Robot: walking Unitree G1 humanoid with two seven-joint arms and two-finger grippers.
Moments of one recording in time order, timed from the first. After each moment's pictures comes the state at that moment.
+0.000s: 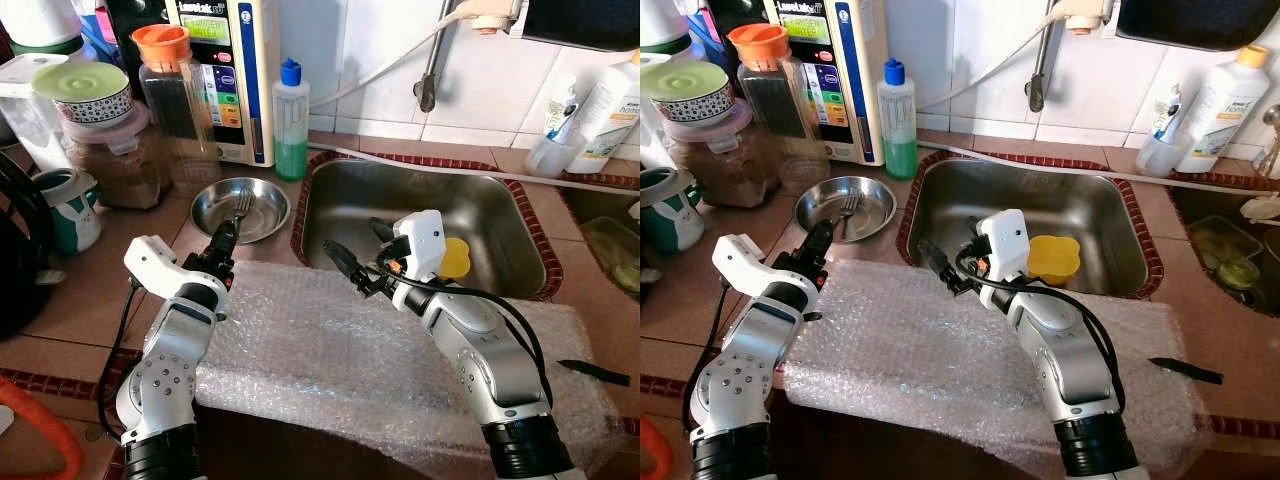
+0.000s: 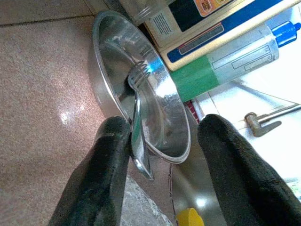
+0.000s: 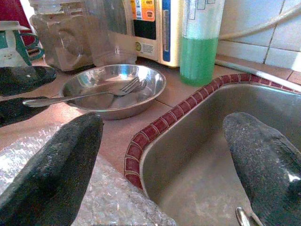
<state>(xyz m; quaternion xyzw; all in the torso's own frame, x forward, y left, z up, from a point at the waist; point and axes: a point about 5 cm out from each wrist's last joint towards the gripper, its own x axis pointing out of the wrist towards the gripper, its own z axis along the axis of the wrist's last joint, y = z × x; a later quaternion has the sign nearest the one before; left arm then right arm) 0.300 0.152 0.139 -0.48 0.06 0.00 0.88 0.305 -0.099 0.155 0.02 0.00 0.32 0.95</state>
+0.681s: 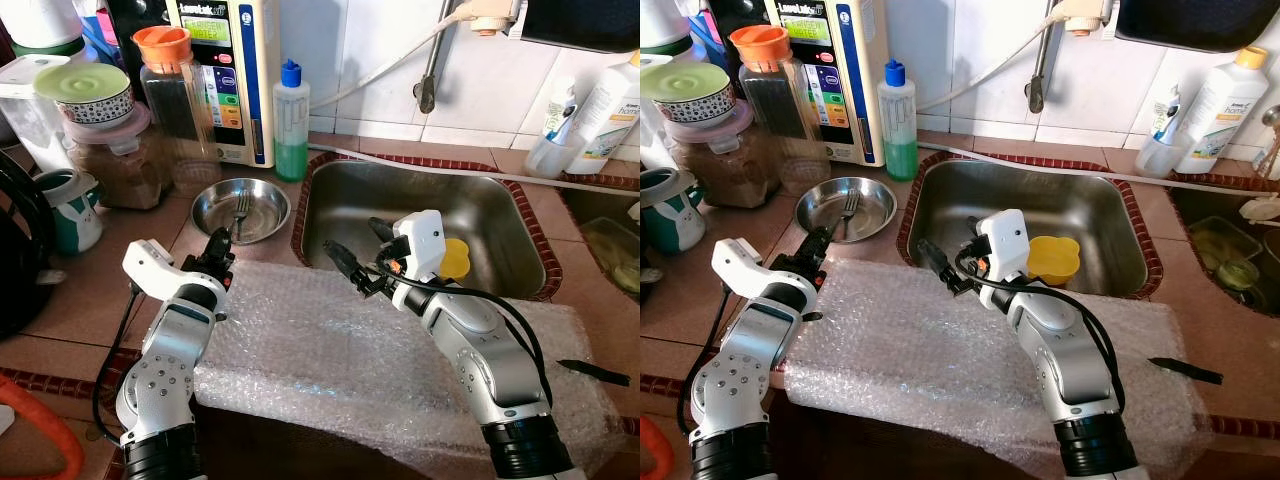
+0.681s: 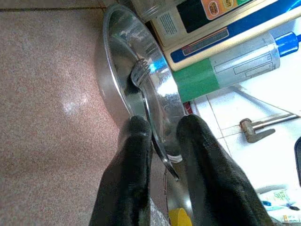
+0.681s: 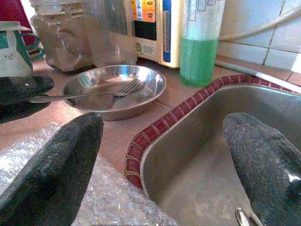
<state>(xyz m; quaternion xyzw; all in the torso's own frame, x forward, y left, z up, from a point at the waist) 0.299 0.153 0.137 -0.51 0.07 0.01 0.86 0.305 -0.099 0.155 0.02 0.00 0.32 0.95</state>
